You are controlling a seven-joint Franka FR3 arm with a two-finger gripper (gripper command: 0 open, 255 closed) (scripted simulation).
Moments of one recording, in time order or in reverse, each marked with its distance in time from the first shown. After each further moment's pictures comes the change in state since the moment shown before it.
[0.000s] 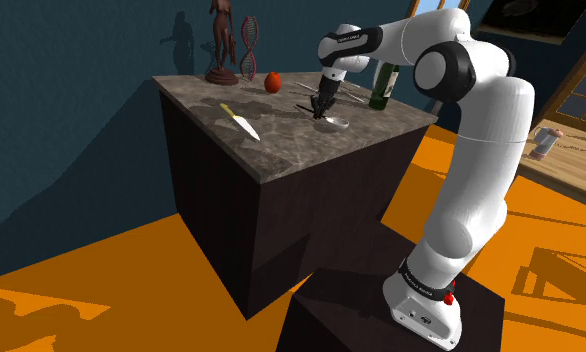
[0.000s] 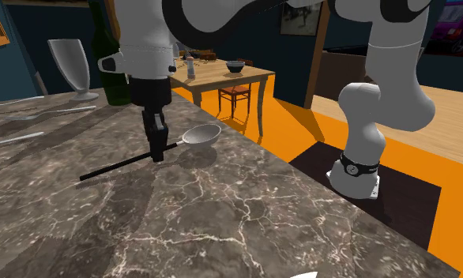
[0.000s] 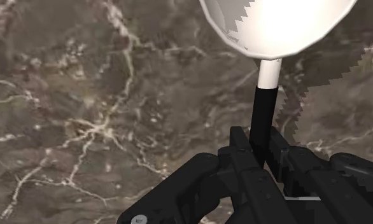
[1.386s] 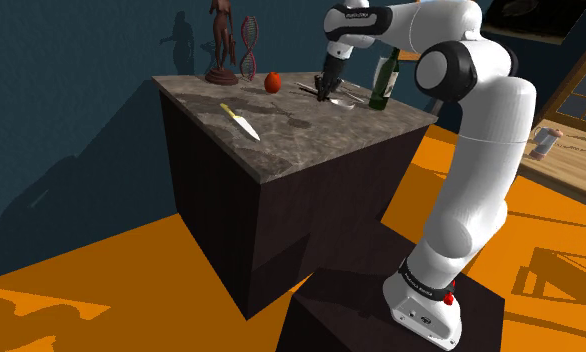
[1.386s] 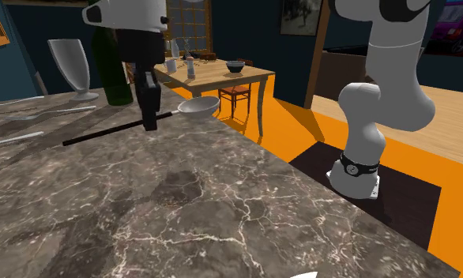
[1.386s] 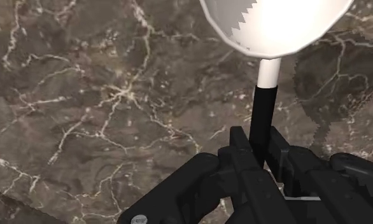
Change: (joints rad) arm -0.008 -0.007 -0.005 0.185 -0.010 -0.192 0.021
